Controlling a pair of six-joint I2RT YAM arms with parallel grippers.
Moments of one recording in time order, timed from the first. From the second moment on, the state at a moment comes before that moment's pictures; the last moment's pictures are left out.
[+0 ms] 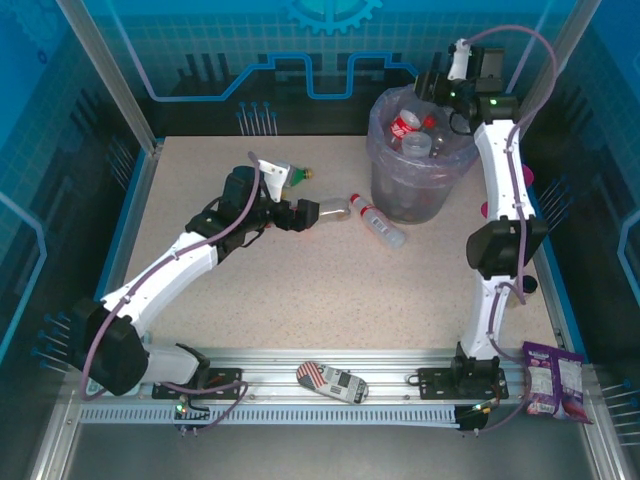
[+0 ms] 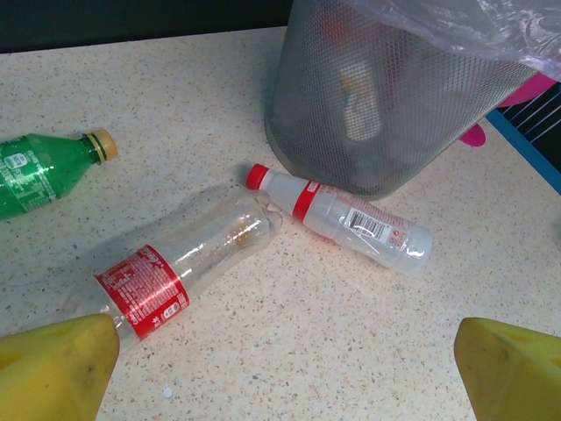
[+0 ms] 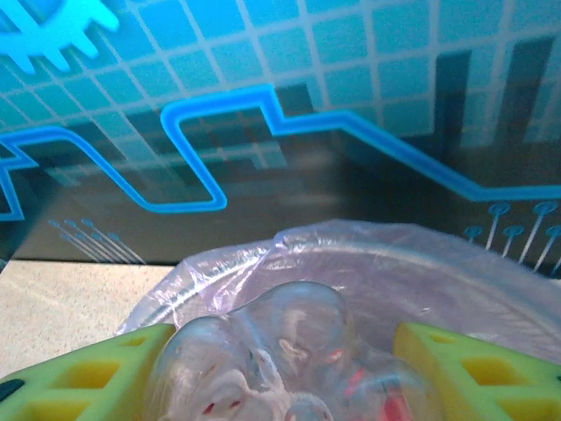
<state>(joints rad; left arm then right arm) -0.44 1.34 1.08 -0.27 0.20 -0.22 0.01 2.16 2.46 -0.77 -0.27 0.20</state>
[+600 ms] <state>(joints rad) -0.44 1.40 1.11 -0.29 0.22 -0.22 0.07 2.22 2.52 -0.81 -0.24 0.10</state>
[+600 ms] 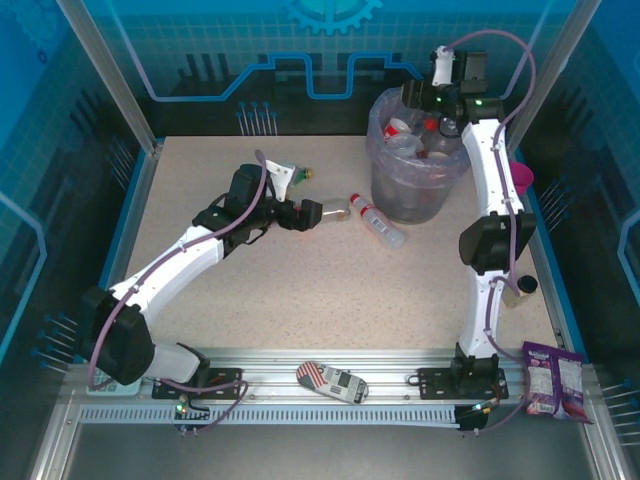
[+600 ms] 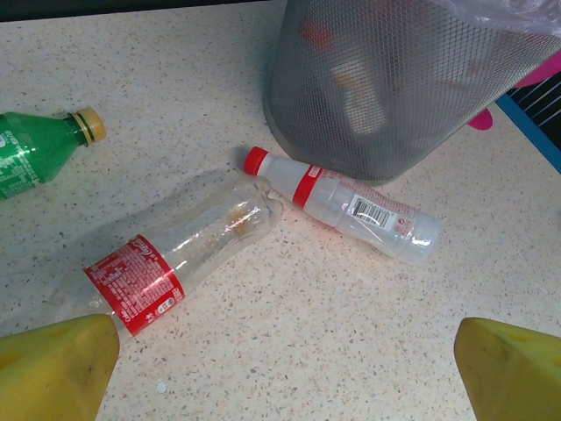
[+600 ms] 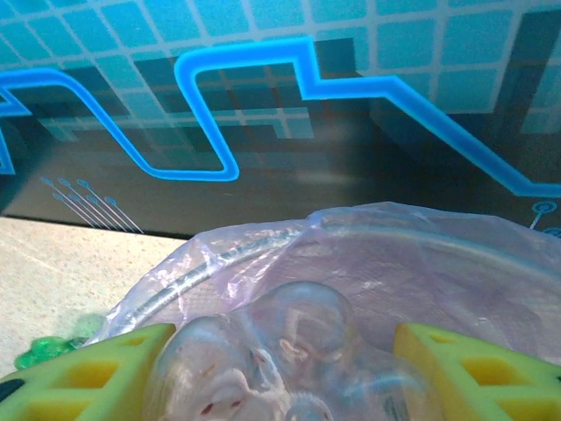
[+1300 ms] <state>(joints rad) -0.44 1.41 1.11 -0.29 0.24 -0.22 0.03 2.25 2.51 -0.90 -0.30 0.13</state>
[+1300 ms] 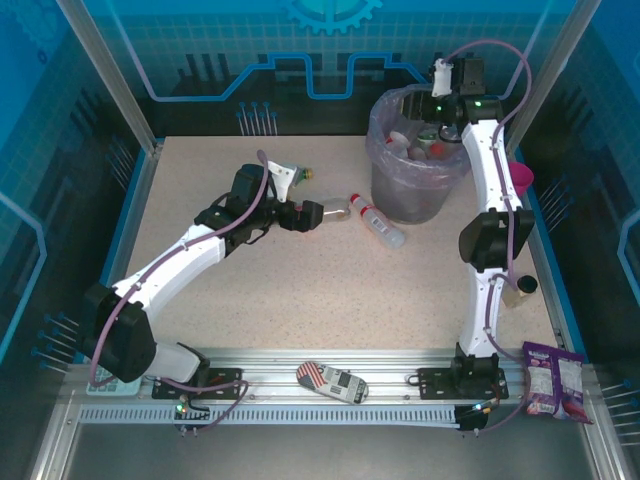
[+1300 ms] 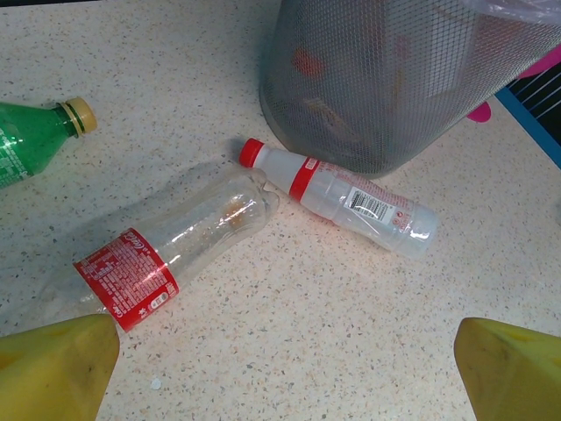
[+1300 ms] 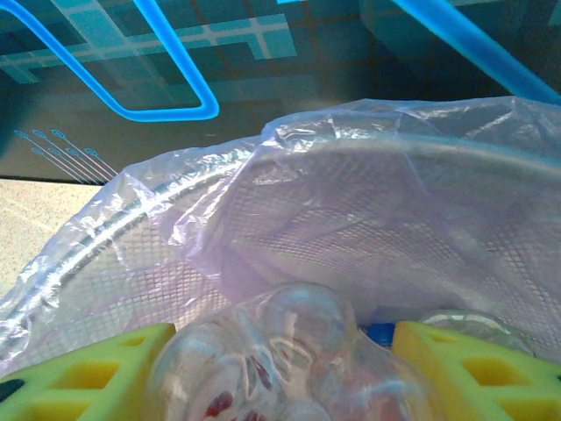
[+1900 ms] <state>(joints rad) -0.42 1.44 1.16 -0.36 0.24 -0.20 0.02 2.24 2.62 -1.01 -0.33 0.17</state>
